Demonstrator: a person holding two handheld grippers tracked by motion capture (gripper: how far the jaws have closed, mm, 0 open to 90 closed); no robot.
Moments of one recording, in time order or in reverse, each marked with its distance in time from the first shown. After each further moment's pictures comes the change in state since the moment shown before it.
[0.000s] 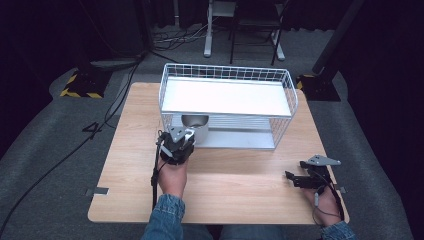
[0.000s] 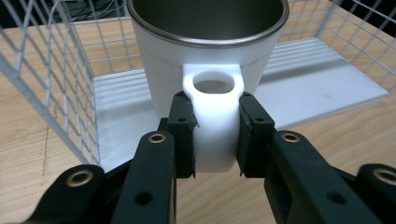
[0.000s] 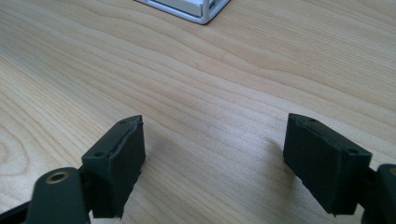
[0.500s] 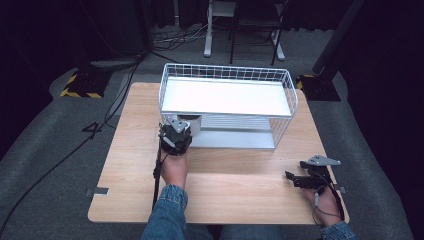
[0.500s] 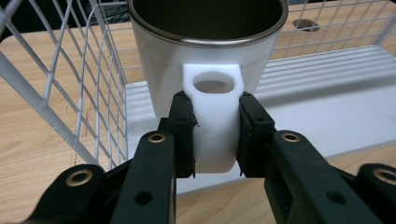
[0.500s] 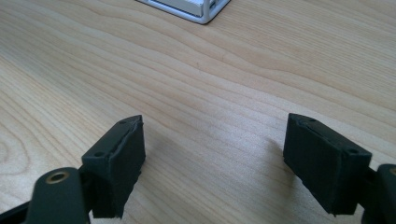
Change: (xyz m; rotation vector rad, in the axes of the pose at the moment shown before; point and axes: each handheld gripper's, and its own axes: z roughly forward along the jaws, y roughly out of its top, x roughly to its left) left arm 0.009 0.008 0.031 0.006 0.119 -0.016; right arm 0.000 0.000 0.000 -0.001 0.000 0.000
